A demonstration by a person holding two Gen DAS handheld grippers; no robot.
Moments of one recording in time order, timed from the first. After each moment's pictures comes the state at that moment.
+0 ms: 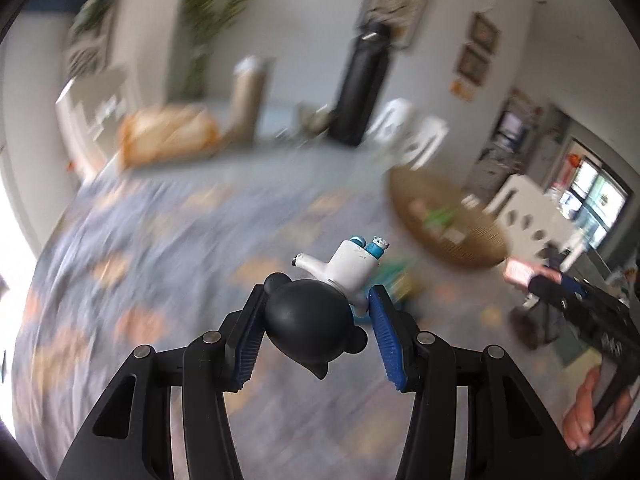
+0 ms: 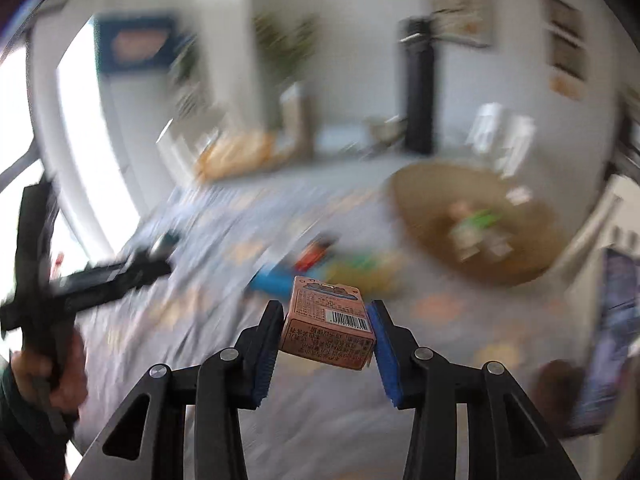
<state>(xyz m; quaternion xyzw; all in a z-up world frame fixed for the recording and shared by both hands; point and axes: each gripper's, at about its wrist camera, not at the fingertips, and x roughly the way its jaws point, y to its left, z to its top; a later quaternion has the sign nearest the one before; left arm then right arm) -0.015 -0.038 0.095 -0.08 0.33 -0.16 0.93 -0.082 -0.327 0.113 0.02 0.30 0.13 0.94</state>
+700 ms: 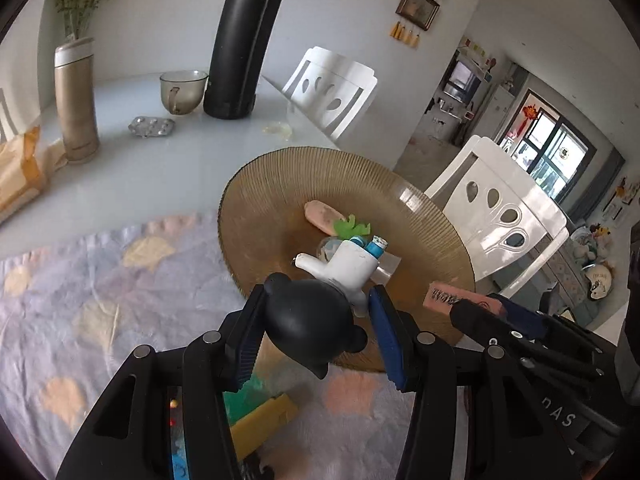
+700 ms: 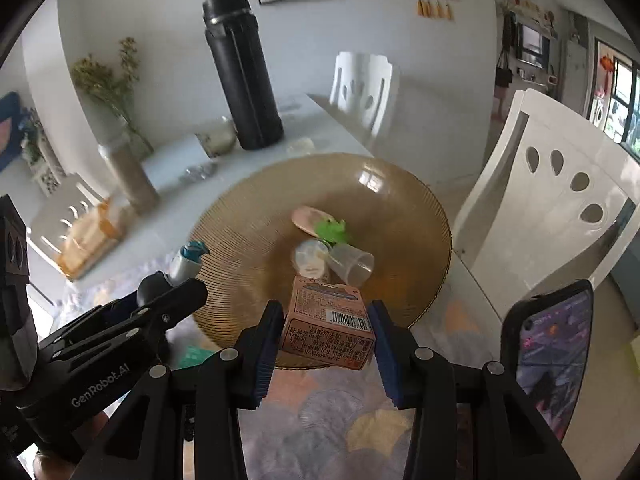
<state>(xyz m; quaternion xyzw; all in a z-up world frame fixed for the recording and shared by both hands) 0.126 -0.217 0.074 -0.05 0.40 -0.26 0.88 0.040 -0.409 0.096 0.10 0.40 -0.04 0.91</state>
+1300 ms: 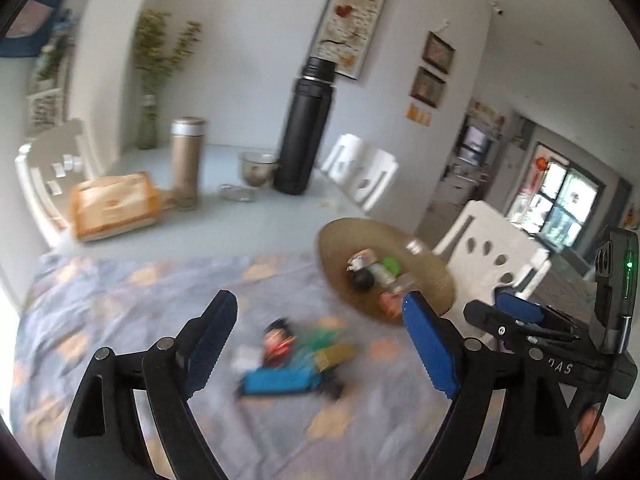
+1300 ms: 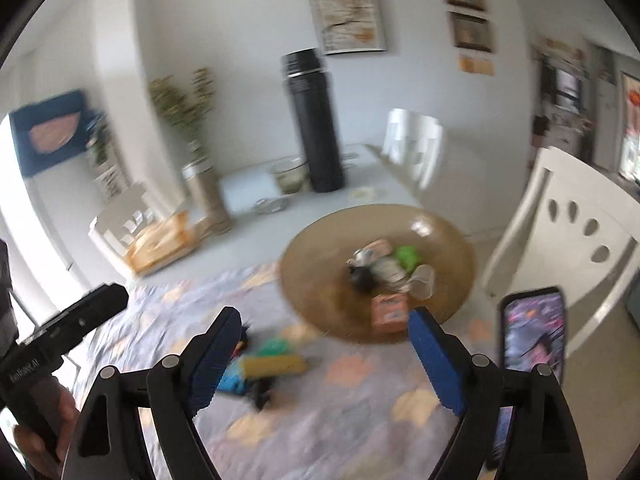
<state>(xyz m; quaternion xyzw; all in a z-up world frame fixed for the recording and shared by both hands) -0.017 -0.075 0.143 -0.07 0.28 -0.19 0.94 -0.056 -0.346 0.142 0.07 0.32 0.07 0.94</state>
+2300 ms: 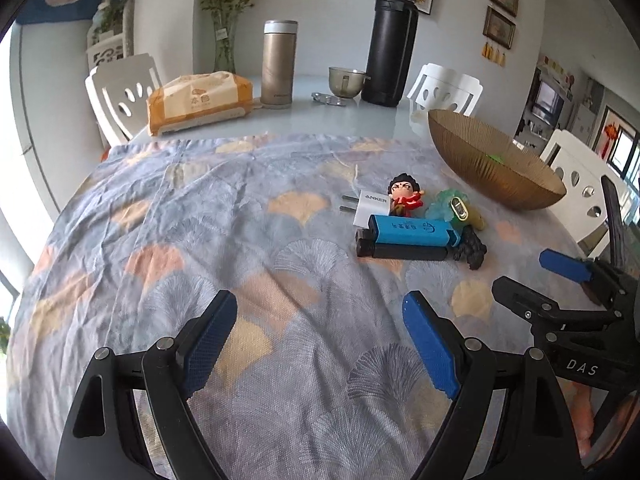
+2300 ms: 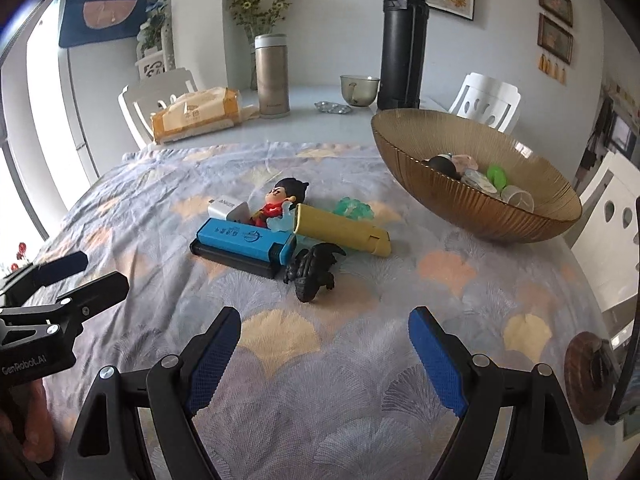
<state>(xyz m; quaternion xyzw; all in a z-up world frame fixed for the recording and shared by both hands) -0.037 -0.039 0.009 -0.02 0.36 -0.07 0.93 -0.056 -0.265 0.013 -0.04 0.37 0.11 0.92</state>
